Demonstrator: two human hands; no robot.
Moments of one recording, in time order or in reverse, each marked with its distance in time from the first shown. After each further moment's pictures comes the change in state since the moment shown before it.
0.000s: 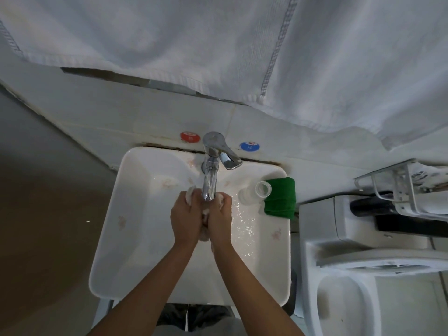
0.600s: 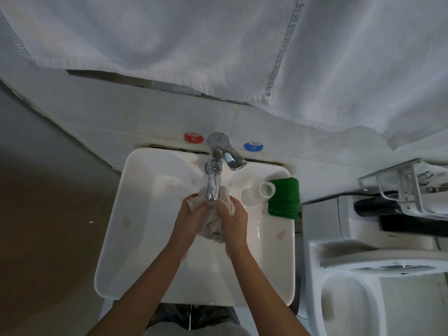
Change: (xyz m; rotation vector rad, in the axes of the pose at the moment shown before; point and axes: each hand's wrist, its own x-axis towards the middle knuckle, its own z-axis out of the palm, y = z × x) left_hand 0.007 0.002 -0.023 -0.232 -0.479 -0.200; right_hand 0.001 0.000 -0.022 -0.089 0.007 -0.074
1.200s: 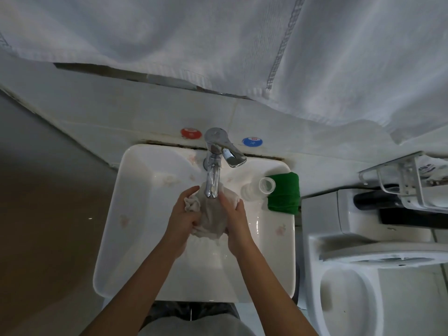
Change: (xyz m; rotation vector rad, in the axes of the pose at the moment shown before) left_hand -0.004 0.004 -0.009 -0.069 0.010 -0.057; right_hand 0.001 -0.005 -0.009 0.239 -0.141 0.278
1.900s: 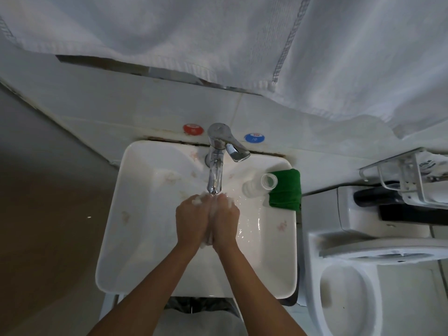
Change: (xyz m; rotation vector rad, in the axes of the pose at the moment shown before) left_hand 0.001 -0.014 0.024 0.601 0.347 0.326; right_hand -0.006 0.018 0.037 -0.078 0.203 -0.119
